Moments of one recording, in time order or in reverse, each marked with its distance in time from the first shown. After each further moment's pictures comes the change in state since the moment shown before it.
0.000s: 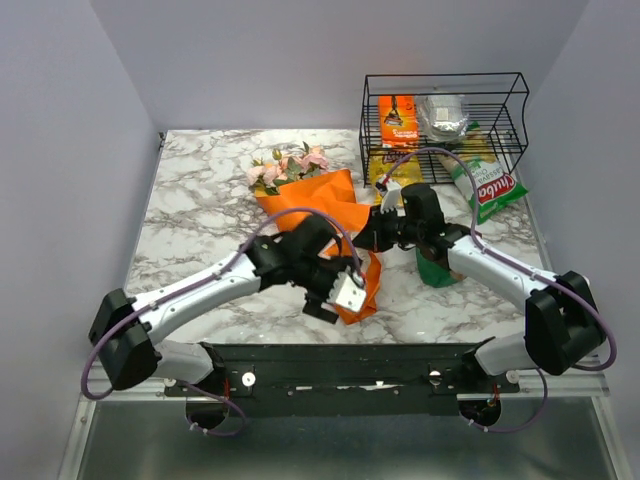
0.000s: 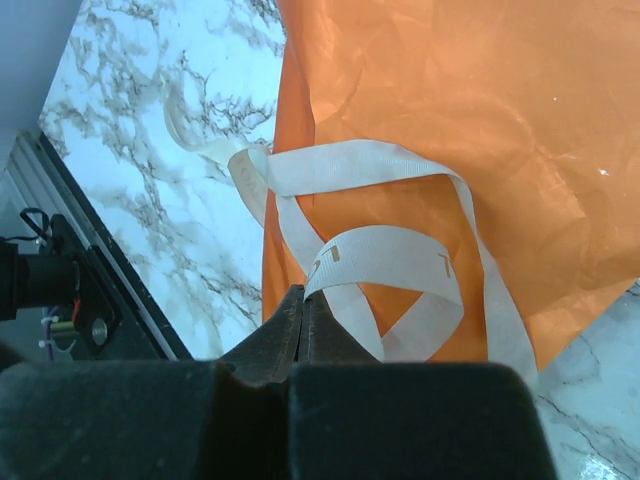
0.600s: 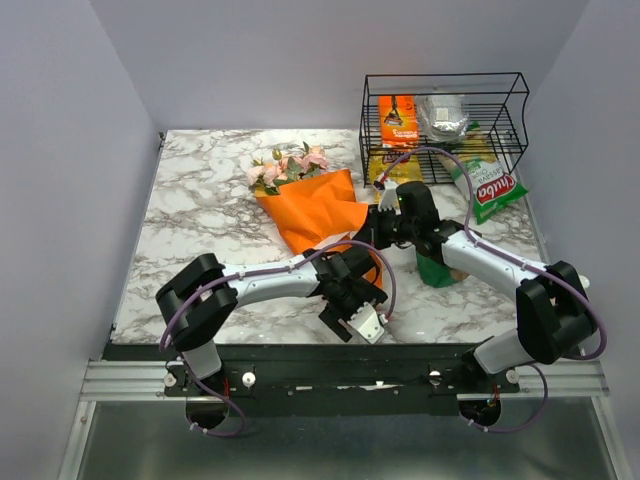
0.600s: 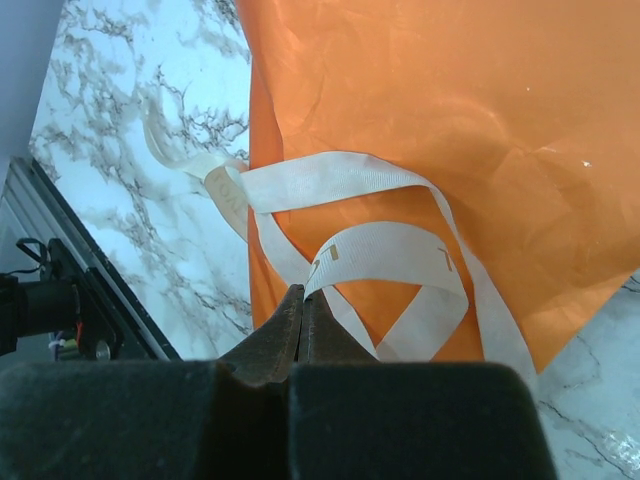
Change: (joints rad) left arm -0.260 0.406 0.005 0.068 -0.183 0.349; right arm -0.006 0.067 0.032 -0.002 0.029 0.055
